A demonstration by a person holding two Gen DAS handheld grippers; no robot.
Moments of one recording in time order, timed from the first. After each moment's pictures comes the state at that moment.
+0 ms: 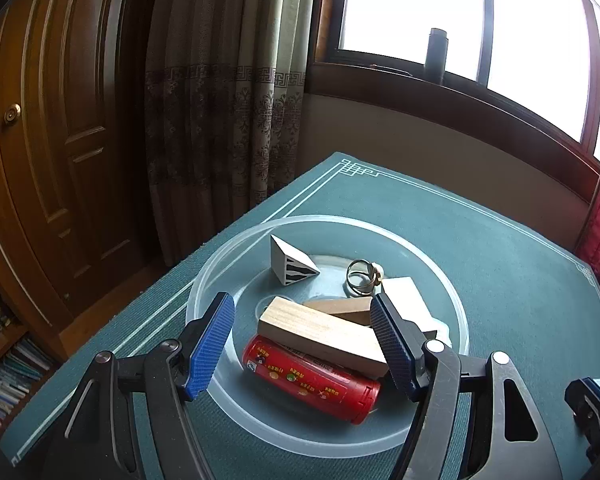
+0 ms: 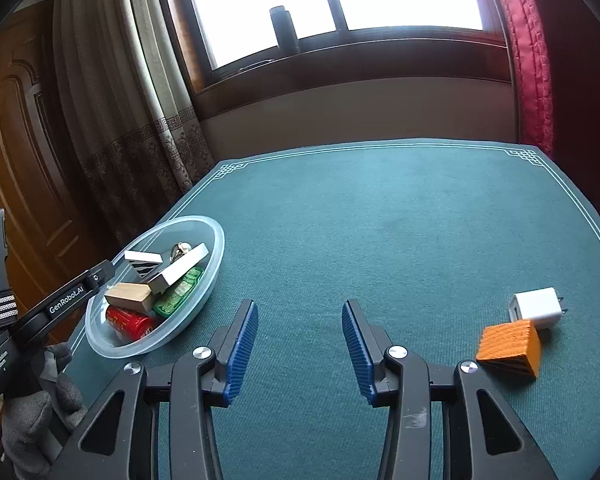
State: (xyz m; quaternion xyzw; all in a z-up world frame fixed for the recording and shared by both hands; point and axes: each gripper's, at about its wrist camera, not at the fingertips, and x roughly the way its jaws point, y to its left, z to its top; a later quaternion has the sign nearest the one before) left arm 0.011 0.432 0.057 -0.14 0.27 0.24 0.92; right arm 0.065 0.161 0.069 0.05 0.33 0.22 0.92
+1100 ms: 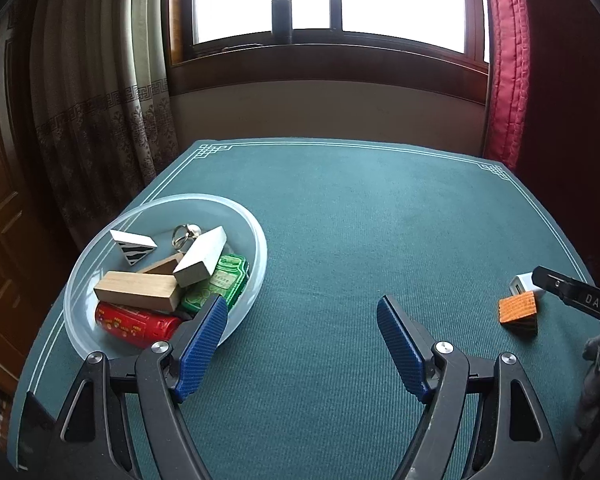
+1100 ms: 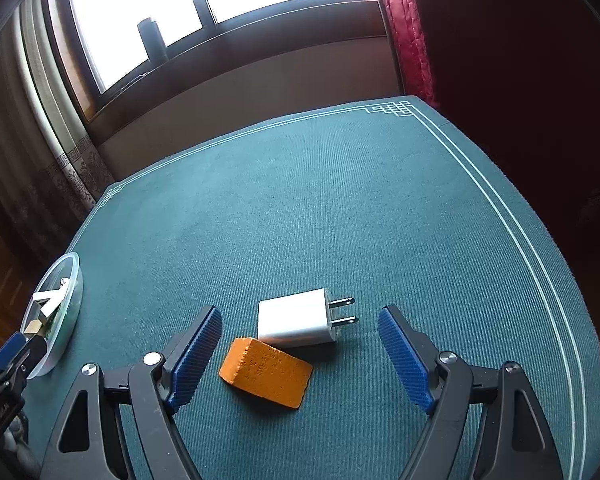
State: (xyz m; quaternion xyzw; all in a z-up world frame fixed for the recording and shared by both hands) left arm 0.021 0.289 0.063 -0.02 0.32 0.07 0.94; right arm 0.121 0.021 0.045 0.10 0.39 0.10 0.91
